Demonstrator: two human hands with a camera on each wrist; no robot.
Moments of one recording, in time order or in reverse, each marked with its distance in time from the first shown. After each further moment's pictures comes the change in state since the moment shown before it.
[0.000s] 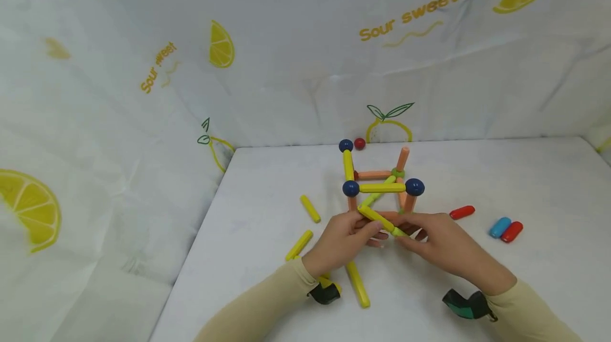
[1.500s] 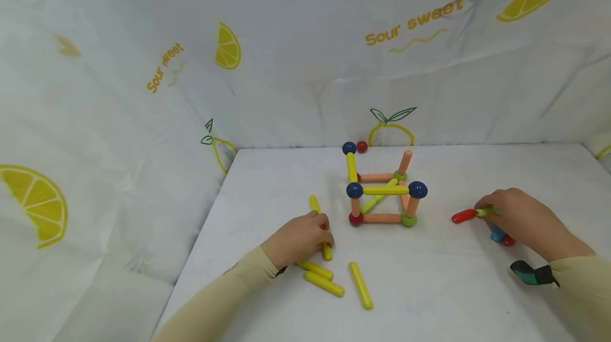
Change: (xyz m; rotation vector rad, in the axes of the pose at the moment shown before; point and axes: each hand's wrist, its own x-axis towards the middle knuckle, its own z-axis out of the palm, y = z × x) left_hand -0.035 -0.014 -0.086 1.381 -0.289 0.170; right_hand -0.020 0.135 -0.080 -0.338 -0.031 0.275
